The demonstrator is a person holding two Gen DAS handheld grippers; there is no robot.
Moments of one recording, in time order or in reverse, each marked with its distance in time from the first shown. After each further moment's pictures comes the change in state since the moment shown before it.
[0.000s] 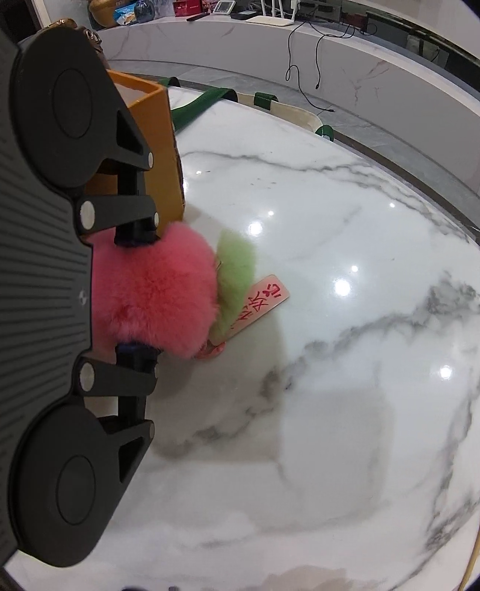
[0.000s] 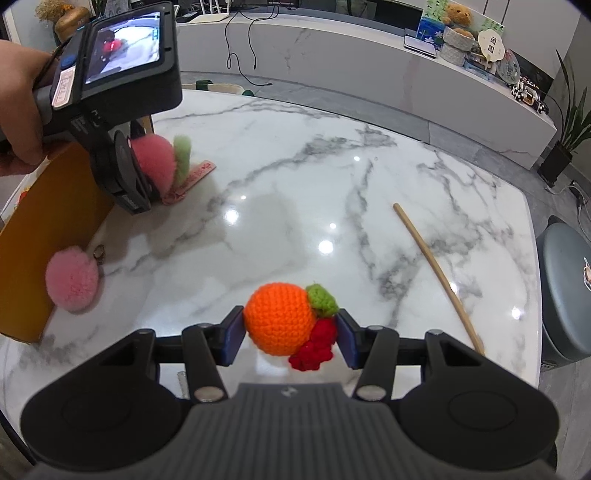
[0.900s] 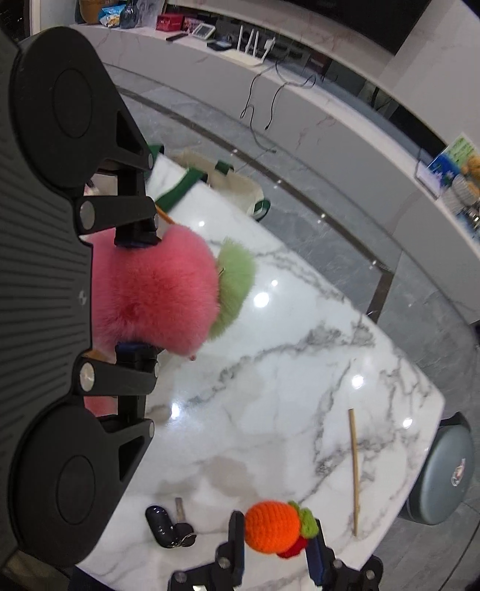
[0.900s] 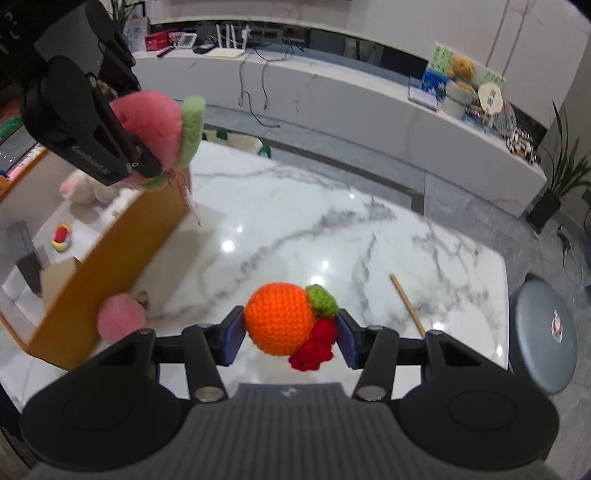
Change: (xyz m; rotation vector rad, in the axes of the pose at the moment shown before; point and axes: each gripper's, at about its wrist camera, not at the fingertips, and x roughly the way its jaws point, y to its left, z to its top) left arm -0.165 0.041 -0.075 -0.079 -0.304 0.019; right arm -0.082 0.045 0.039 -0.079 -0.124 -0.033
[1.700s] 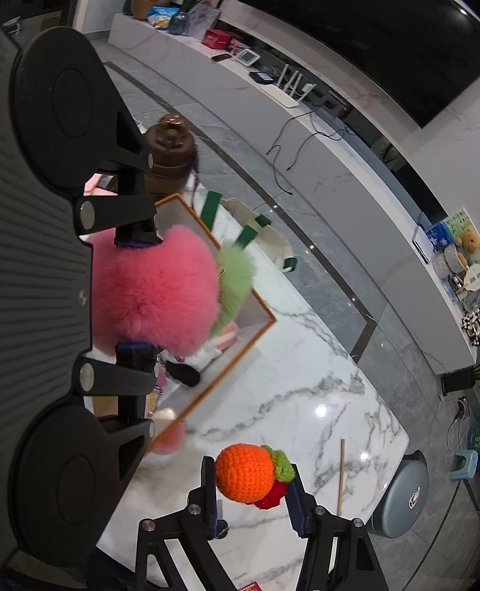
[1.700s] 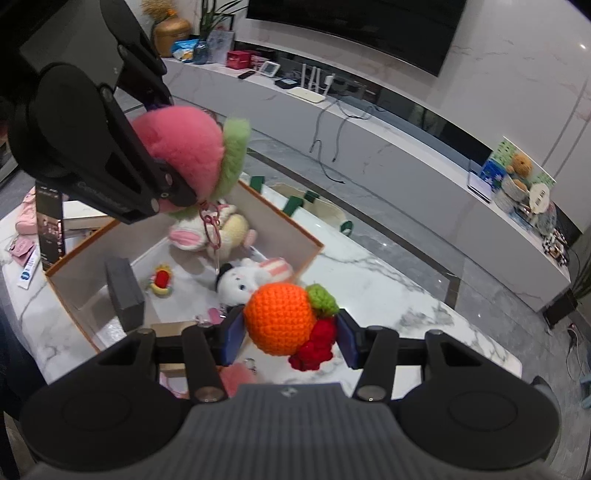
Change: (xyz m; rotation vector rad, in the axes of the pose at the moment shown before) left arm -0.071 0.051 -0.121 -0.168 -0.085 0.030; right arm -0.055 0.138 0.066 -0.232 -0.097 0.068
